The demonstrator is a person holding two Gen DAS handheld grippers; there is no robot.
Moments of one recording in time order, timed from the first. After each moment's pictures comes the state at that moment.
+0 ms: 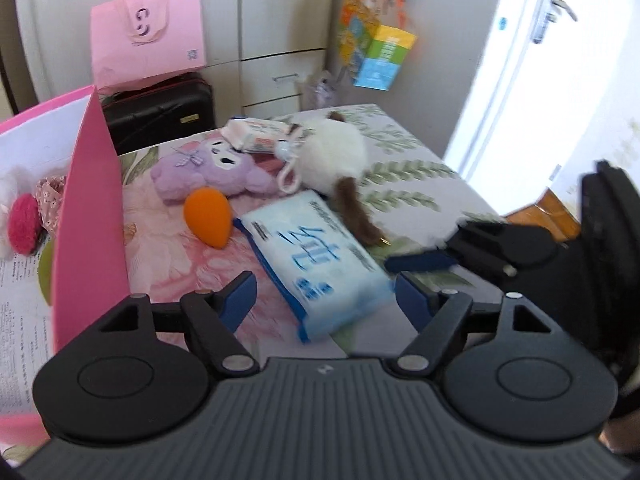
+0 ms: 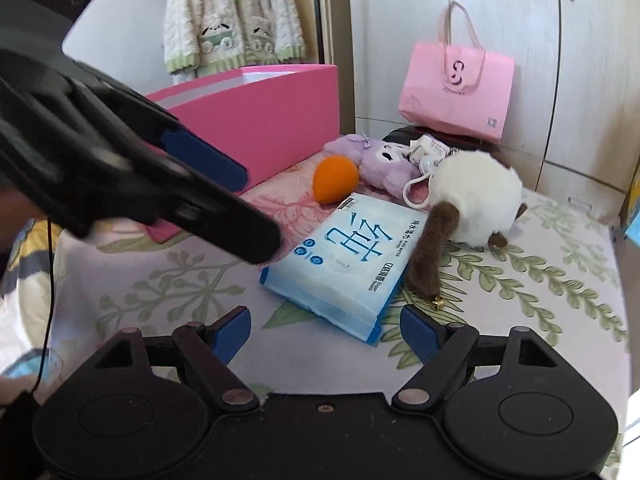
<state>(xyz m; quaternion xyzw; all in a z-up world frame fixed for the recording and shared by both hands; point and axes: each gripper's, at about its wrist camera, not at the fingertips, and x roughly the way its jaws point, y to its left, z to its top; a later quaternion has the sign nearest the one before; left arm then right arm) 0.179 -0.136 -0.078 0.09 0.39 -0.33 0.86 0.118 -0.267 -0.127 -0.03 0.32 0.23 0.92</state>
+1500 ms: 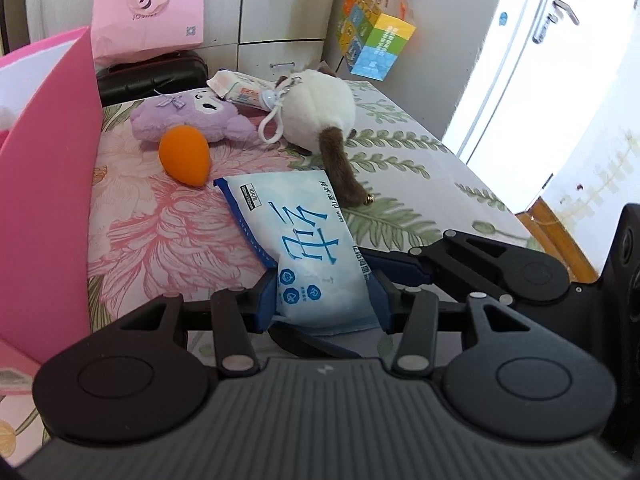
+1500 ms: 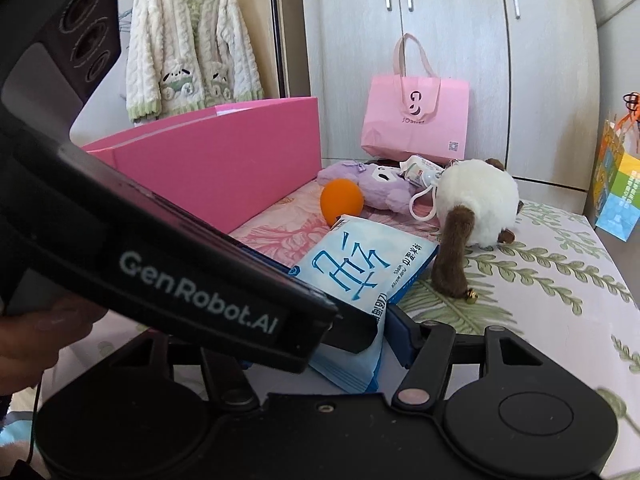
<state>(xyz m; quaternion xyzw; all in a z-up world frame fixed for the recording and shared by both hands) 0.152 -0.132 -0.115 0.06 0.40 -0.34 0.85 0.090 -0.226 -0.142 0.00 0.25 0.14 0.96</state>
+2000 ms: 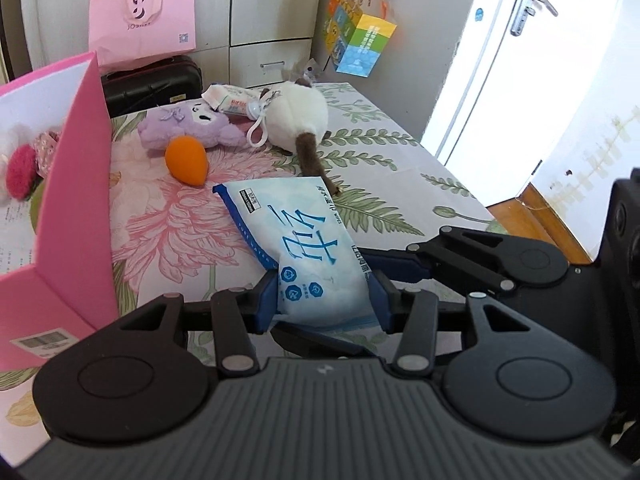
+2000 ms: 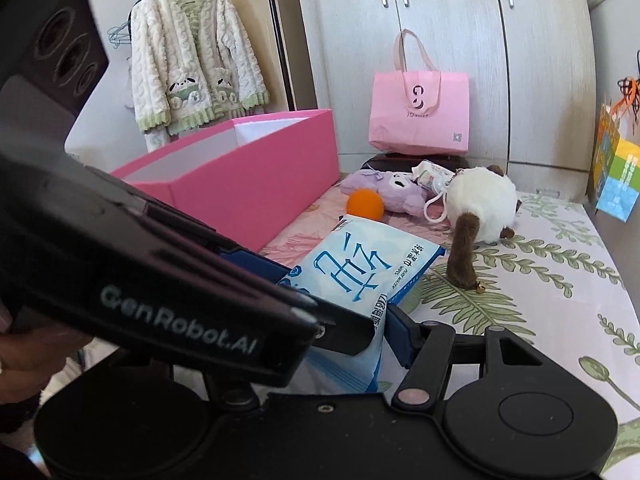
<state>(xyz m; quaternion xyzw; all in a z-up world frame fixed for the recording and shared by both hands) 0.118 -0.118 -0.076 0.07 0.40 -0.35 0.84 0.059 -0.219 -0.104 0.04 0.28 0.15 0.95</state>
